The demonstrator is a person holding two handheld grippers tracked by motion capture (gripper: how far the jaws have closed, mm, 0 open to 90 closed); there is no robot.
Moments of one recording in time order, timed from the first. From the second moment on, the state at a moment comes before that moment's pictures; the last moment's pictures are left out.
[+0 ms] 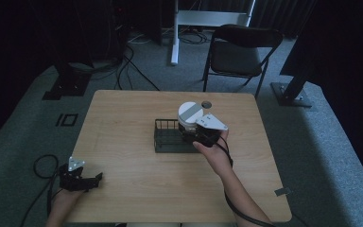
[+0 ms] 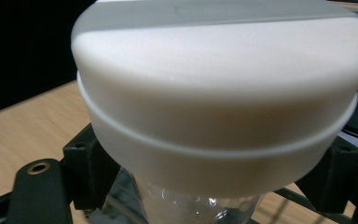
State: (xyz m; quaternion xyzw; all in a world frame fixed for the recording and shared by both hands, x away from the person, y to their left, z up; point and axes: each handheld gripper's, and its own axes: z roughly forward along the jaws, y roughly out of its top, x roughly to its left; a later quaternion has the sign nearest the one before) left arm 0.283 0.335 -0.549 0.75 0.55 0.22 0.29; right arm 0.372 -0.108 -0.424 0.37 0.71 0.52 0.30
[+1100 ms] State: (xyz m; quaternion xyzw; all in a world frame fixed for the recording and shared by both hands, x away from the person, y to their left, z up) left arm 0.283 0.335 -0.549 0.75 0.55 0.22 0.29; right arm 0.400 -0.117 -0.475 0.49 0.70 0.42 0.31
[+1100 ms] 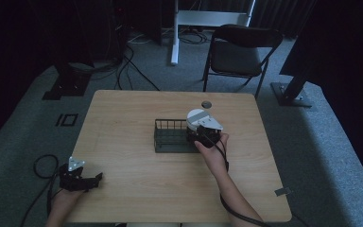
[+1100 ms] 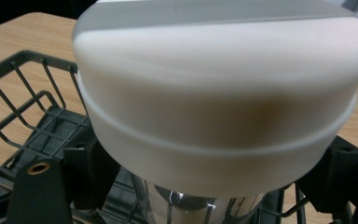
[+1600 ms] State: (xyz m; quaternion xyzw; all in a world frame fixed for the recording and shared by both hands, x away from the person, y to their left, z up) left arm 0.283 0.335 -0.549 0.75 0.55 0.22 0.29; right arm 0.400 -0.115 -0.480 0.49 0.70 0.41 0.31
